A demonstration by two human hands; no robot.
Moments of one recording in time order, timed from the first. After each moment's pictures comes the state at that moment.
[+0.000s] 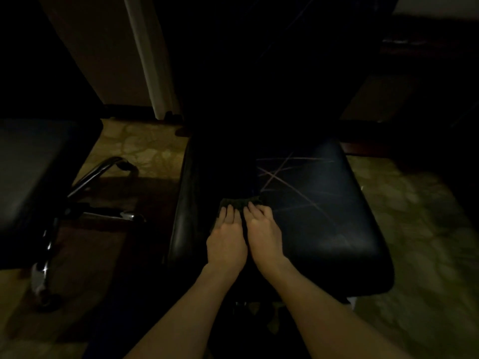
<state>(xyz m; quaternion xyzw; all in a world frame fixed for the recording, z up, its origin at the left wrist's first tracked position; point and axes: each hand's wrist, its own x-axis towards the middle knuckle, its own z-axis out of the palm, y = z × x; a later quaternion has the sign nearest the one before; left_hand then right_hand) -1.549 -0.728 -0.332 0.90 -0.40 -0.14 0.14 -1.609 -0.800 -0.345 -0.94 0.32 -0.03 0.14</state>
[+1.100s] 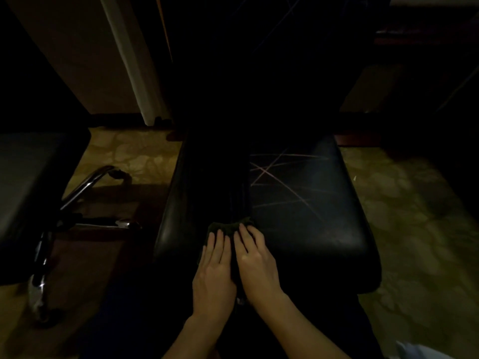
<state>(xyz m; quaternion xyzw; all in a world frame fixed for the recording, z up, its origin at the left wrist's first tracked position) -1.586 -0.659 -0.348 0.87 -0.45 -0.11 0.15 -1.649 -0.741 -0.367 -0.94 0.31 -0.13 0.08</state>
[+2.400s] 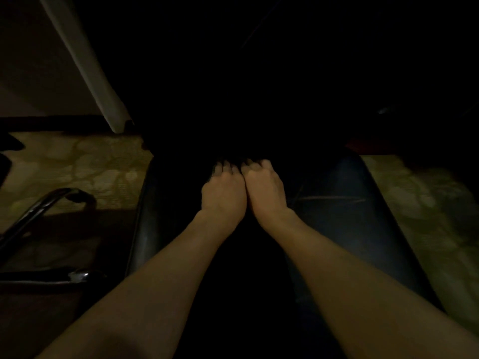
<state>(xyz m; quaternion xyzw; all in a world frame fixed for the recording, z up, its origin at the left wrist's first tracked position) -1.405 -0.949 -0.344 0.86 -0.50 -0.06 0.02 -1.469 -1.012 -0.363 -0.92 0.37 -0.10 0.05</state>
